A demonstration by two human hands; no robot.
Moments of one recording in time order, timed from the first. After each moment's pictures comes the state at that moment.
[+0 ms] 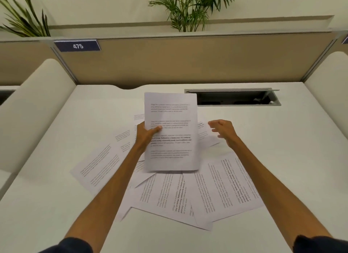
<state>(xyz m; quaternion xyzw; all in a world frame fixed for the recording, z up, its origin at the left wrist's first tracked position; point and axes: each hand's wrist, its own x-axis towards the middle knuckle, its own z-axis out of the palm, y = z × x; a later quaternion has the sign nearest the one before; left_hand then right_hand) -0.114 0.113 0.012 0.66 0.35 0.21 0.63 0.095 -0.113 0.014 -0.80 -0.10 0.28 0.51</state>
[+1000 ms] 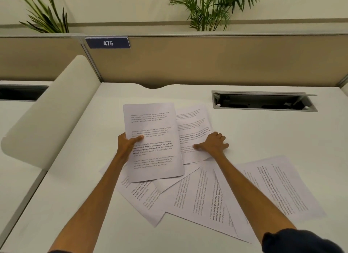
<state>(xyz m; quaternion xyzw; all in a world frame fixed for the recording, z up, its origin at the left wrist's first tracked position) -0.248 0.251 -0.017 0.61 0.43 0.23 0.62 -0.016 0.032 -0.025 -0.96 -0.12 0.24 0.08</state>
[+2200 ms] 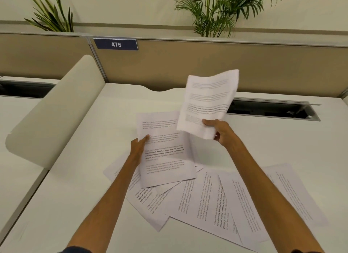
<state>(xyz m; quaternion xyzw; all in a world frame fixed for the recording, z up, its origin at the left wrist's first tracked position) -0.224 0.242 -0.033 0.52 0.48 0.22 0.67 0.005 0.044 0.047 -0.65 0.01 0.40 0.65</state>
